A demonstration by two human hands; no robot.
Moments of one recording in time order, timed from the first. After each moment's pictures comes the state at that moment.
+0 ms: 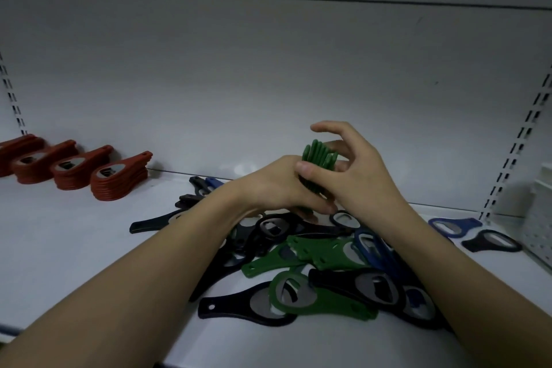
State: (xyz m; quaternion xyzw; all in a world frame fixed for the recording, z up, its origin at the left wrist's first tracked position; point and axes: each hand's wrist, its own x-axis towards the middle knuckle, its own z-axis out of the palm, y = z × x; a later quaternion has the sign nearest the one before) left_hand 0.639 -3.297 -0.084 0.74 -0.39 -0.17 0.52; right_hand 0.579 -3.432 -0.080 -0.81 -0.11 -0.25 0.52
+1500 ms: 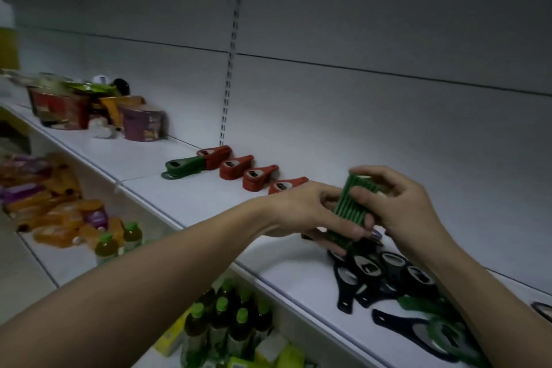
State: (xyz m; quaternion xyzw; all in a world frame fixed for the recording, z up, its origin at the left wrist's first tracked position) left_hand 0.573 -3.101 -0.063 0.72 -0.26 -0.16 0.62; right_hand 0.573 -3.278 -0.052 -0.75 -0.23 -0.13 0.61
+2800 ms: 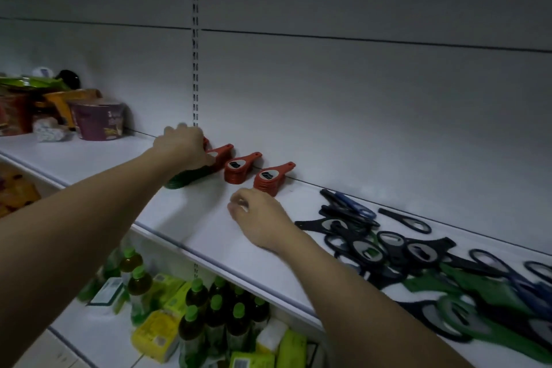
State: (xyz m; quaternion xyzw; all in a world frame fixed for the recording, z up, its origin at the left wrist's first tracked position) left_hand 0.673 -2.950 -0.052 0.98 0.12 0.14 0.08; right_hand 0.627 -3.132 -0.127 -0.92 -0.24 -0.03 0.31
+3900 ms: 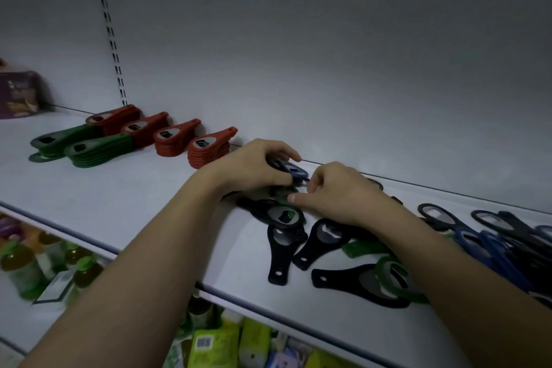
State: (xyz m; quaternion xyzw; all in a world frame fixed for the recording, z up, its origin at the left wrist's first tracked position) left_hand 0.667 -3.138 -0.109 0.88 -0.25 0.01 0.40; right_hand 0.604 -3.308 -0.096 -0.98 -0.04 -0.02 0.19
